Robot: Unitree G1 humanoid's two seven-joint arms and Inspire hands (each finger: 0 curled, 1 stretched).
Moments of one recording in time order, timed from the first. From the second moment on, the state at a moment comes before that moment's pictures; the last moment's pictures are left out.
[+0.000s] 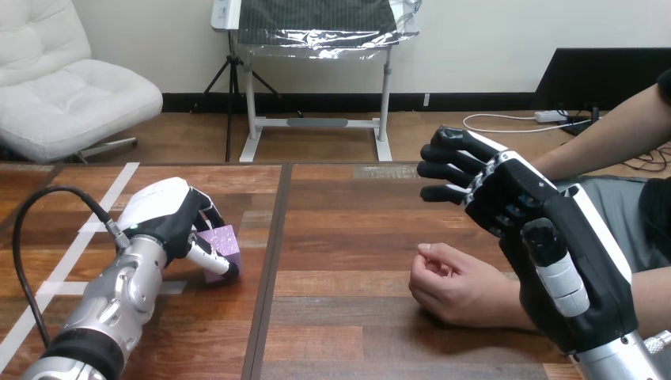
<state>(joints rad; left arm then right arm) -0.65 0.43 -0.34 1.06 0.60 -0.12 0.12 0.22 -0.20 -0.07 -0.27 0.35 -0.34 0.51</state>
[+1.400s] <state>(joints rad) -0.37 0.43 -0.22 0.49 0.49 -0.08 0.07 0.17 -0.30 -0.10 -0.11 0.09 -0.36 0.45</state>
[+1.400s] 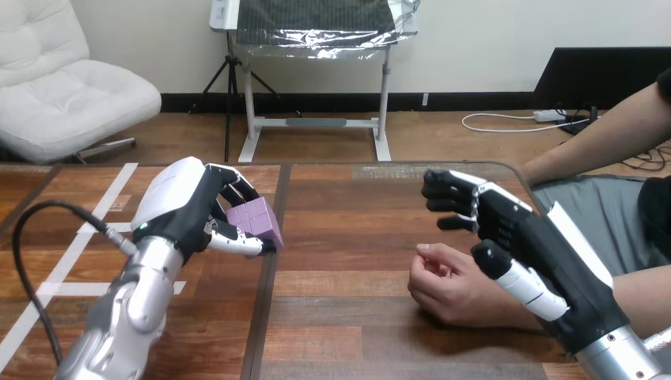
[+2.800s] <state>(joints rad) -0.02 0.37 -0.08 -0.06 0.34 -0.06 0.06 0.02 -0.57 -0.10 0.25 -0.20 -0.45 0.39</state>
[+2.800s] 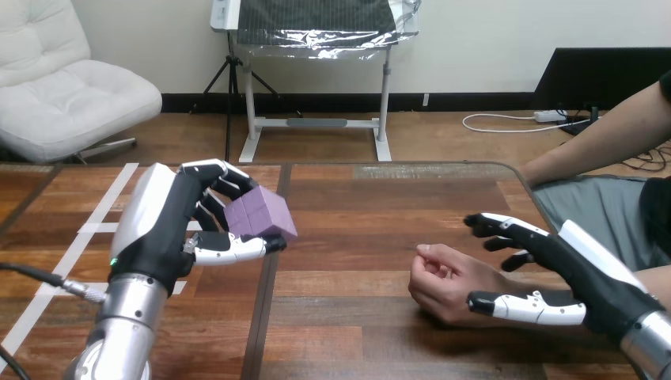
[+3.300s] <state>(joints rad) 0.04 0.33 -0.01 -0.25 0.28 -0.06 0.06 -0.06 -0.64 -0.10 0.38 -0.28 -0.52 0.32</state>
